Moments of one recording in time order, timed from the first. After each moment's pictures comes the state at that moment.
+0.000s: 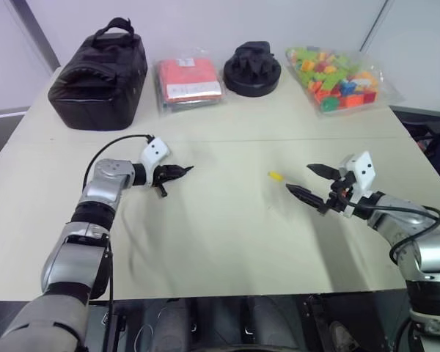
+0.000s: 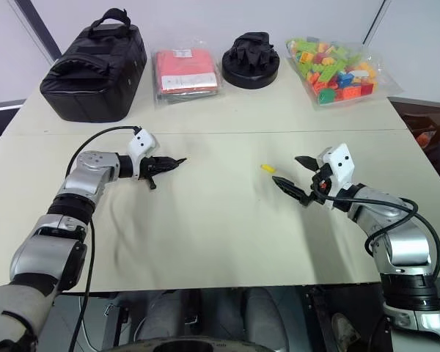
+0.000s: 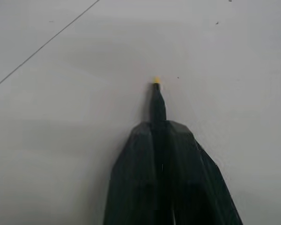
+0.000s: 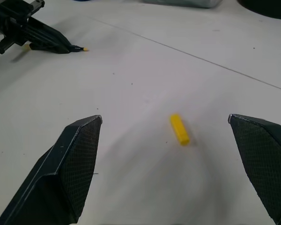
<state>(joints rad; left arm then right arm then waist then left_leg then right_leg) -0.83 0.47 -0.10 0.84 -0.01 0.06 -1.04 -0.20 -0.67 -0.17 -0.15 0.47 0.45 0.78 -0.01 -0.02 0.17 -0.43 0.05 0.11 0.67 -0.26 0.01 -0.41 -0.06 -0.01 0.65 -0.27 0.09</state>
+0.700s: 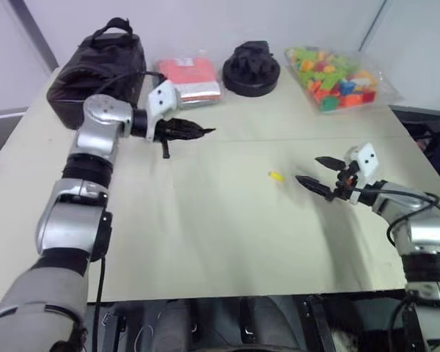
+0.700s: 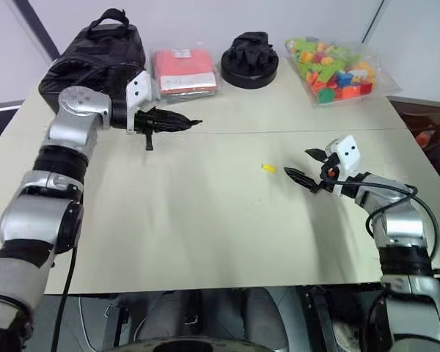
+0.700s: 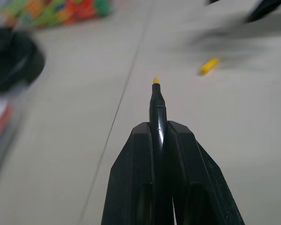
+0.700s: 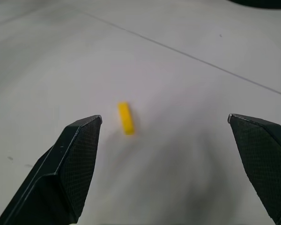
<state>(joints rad) -1.15 0.49 -0.14 0.85 -0.04 -0.06 -1.40 -0.44 -0.69 -0.12 0.36 0.35 0.21 0.94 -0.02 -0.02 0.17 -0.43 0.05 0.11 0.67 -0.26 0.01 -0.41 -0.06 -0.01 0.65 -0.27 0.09</state>
